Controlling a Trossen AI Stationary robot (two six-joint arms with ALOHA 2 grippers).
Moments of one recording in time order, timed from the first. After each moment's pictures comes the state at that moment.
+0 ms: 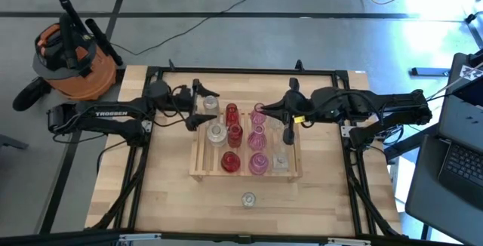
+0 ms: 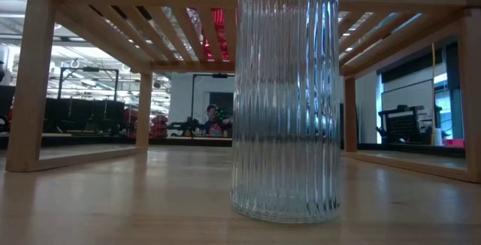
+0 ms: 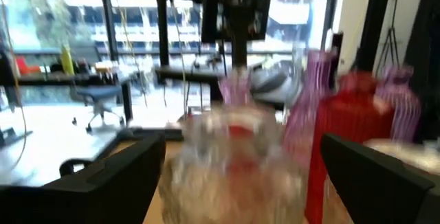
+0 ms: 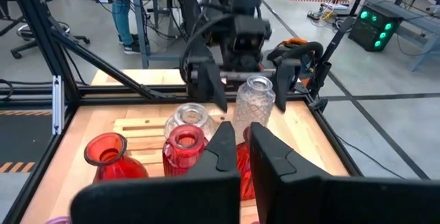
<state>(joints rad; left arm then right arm) 0.35 0.98 0.45 0.61 0.36 -0.04 0.17 1.33 1.51 -0.50 0.30 0.02</state>
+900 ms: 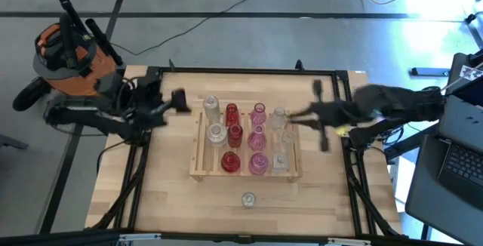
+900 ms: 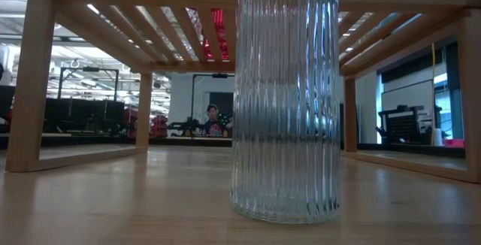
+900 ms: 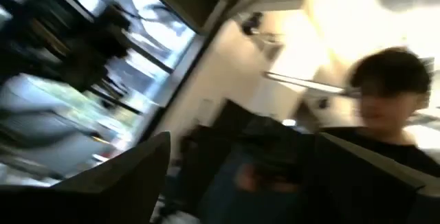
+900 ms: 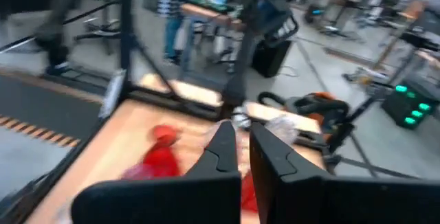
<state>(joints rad) 0.00 0.81 0.87 0.42 0.42 -0.79 0.31 1.14 1.51 -0.58 0.21 -0.21</state>
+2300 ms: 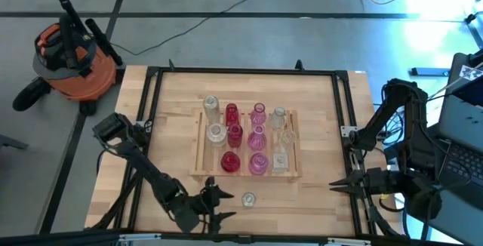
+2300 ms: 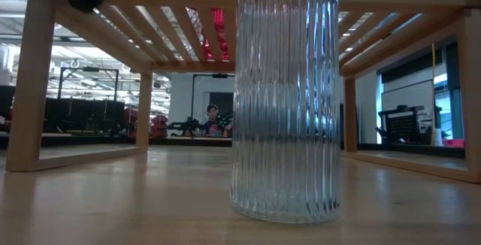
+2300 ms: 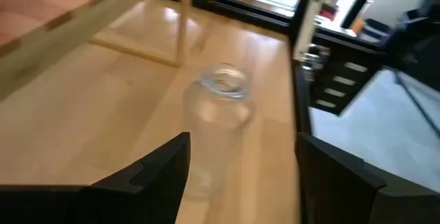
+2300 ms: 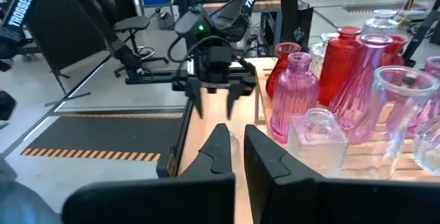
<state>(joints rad) -0.78 1.85 1.09 0.21 -0.79 -0.69 1.32 1.13 1.17 -0.65 1.13 0.70</state>
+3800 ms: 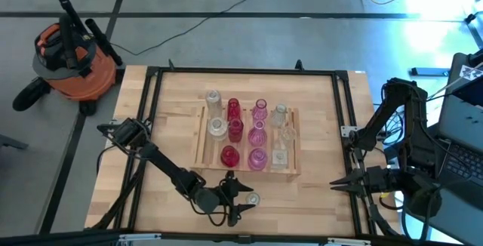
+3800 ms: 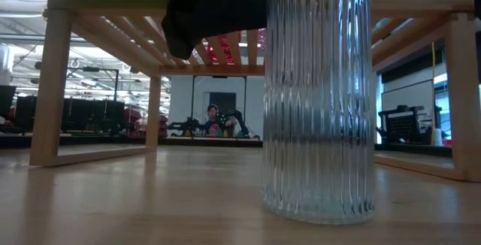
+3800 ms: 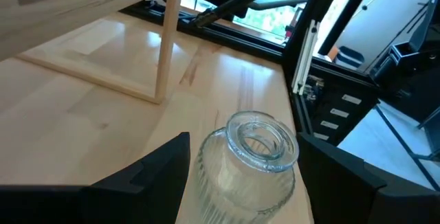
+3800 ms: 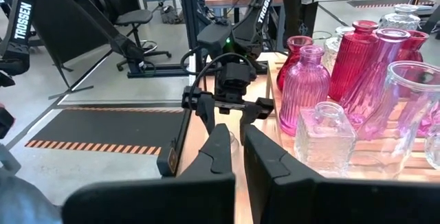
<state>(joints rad) -0.61 1.99 1.09 0.60 -0.64 -0.50 1.32 1.11 1.17 -0.69 1.11 0.71</state>
